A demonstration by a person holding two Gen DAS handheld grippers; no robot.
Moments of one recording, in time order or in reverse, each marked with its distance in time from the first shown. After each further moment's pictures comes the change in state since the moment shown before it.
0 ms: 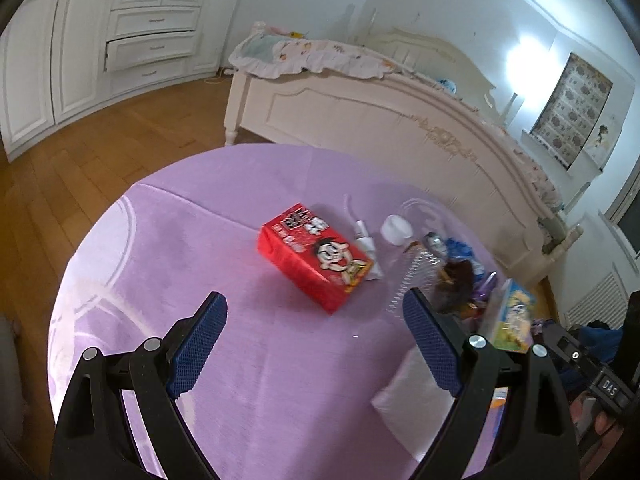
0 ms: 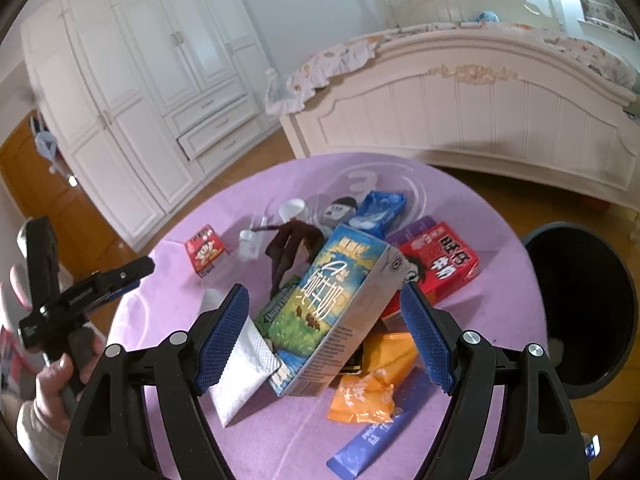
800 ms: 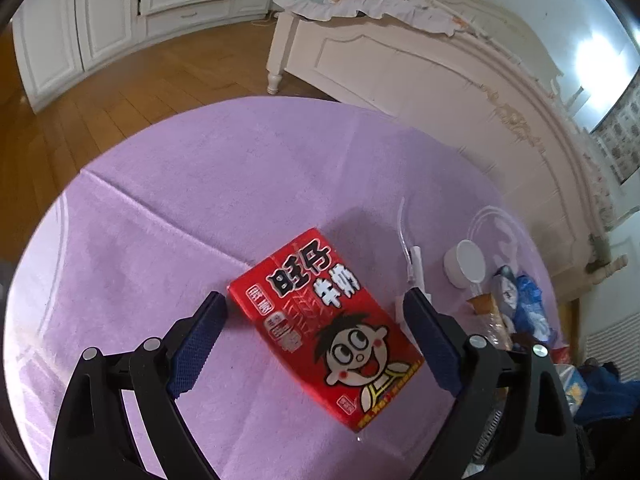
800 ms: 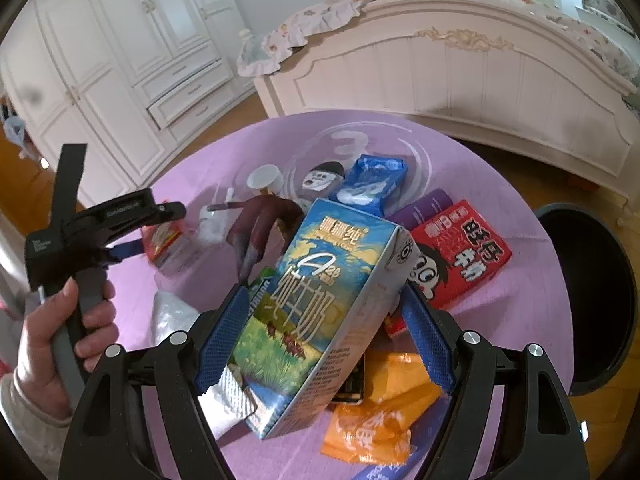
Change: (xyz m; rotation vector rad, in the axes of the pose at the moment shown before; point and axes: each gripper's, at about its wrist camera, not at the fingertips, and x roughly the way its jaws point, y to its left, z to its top) left arm 0.091 -0.004 0.041 -0.124 0.206 0.177; right arm 0.064 0.004 0.015 -0.005 0.116 -0.093
